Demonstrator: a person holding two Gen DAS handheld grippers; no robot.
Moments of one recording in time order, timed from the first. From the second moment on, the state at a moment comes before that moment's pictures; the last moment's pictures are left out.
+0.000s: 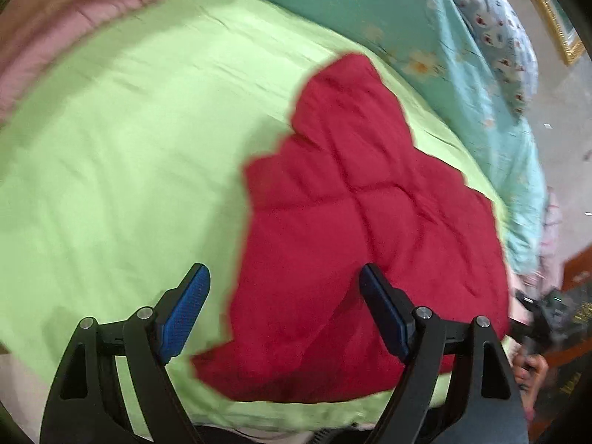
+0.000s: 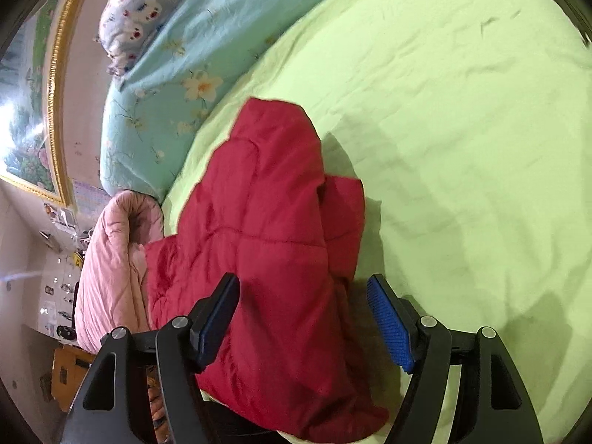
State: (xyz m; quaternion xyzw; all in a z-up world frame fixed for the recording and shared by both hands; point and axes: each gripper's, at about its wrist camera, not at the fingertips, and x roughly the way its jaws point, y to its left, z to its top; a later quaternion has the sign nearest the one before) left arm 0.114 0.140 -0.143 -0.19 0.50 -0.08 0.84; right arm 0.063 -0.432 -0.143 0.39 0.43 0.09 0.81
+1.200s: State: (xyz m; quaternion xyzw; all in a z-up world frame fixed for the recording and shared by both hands) left arm 0.050 0.002 -0.126 -0.02 0.44 -0.14 0.89; right arm 0.023 -0.239 -0.103 0.06 0.36 0.06 0.93
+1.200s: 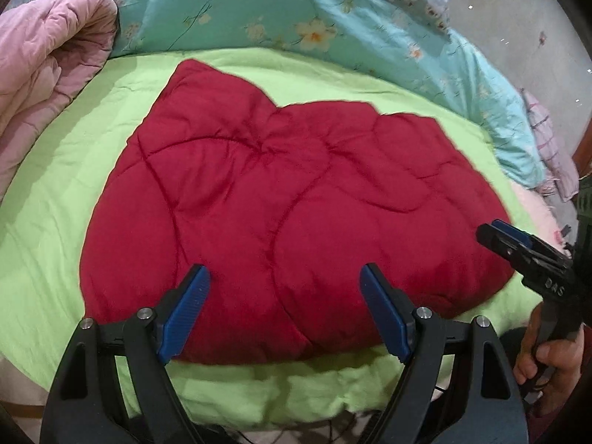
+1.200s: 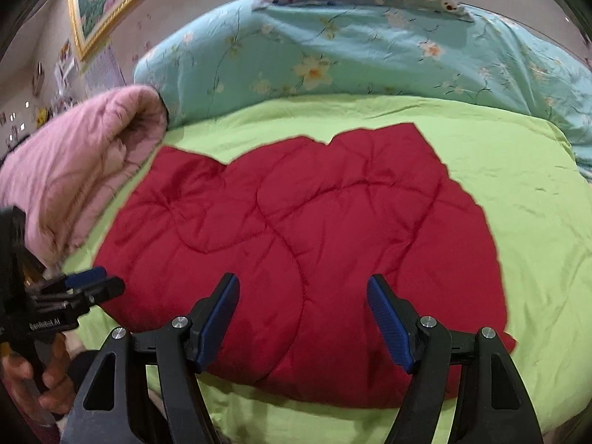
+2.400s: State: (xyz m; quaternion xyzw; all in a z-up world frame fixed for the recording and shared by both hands) left arm 0.158 -0.020 -0.172 0.02 0.48 -0.09 0.87; right arm 0.151 -0.261 -0.136 0.10 0.42 0.04 0.90
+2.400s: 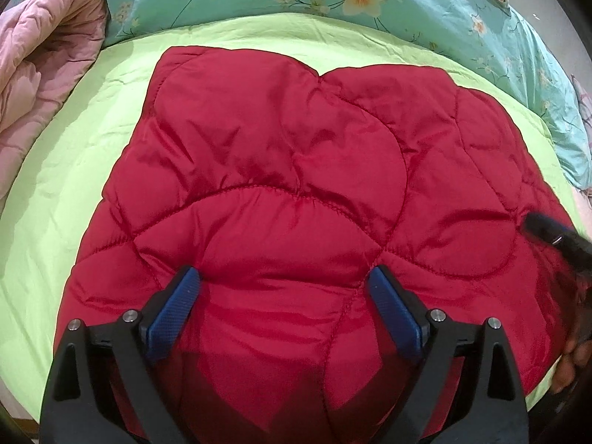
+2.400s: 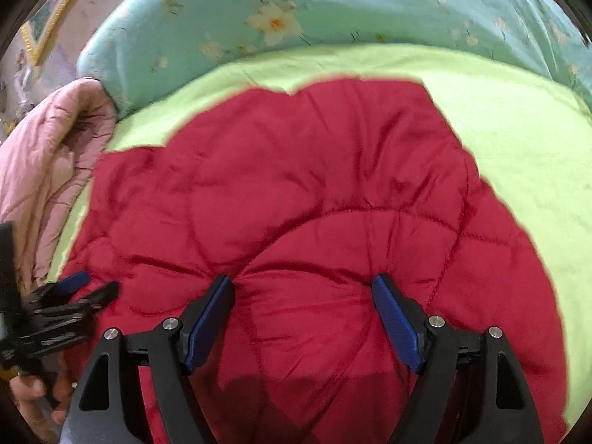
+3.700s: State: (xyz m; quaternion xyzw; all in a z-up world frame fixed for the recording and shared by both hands) left arm 0.140 0.028 -0.133 -0.07 0.47 -0.11 0.87; right arm 0.100 -0.310 -0.098 0.14 0.40 0.03 0.90
